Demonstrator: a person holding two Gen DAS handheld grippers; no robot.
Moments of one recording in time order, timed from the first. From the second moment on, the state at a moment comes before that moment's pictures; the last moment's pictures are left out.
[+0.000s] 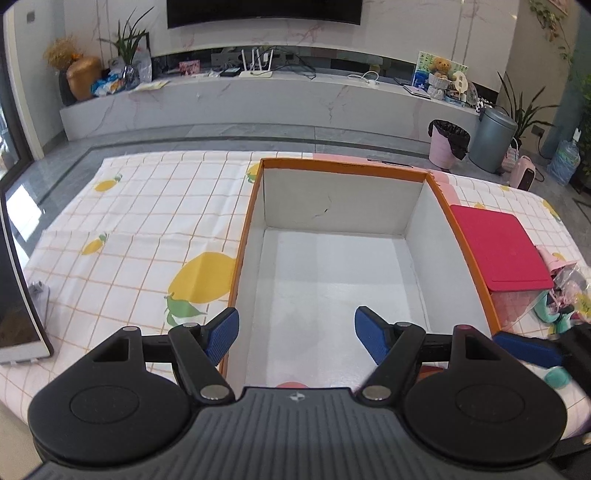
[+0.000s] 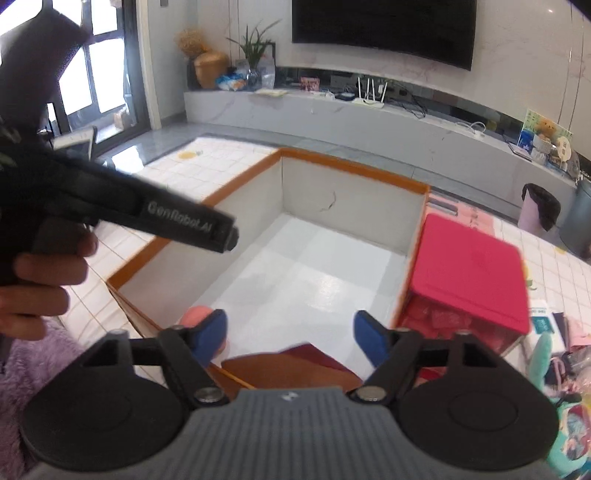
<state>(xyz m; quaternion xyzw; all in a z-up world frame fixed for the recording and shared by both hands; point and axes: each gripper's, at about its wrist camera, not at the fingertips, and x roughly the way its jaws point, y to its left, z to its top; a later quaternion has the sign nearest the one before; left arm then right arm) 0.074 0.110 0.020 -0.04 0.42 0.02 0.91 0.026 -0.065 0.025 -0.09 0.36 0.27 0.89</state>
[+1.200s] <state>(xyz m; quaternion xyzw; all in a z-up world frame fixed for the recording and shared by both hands) 0.053 0.015 0.062 0.00 0.35 -0.03 0.94 0.013 -0.240 0.080 -0.07 0.31 0.00 0.95</state>
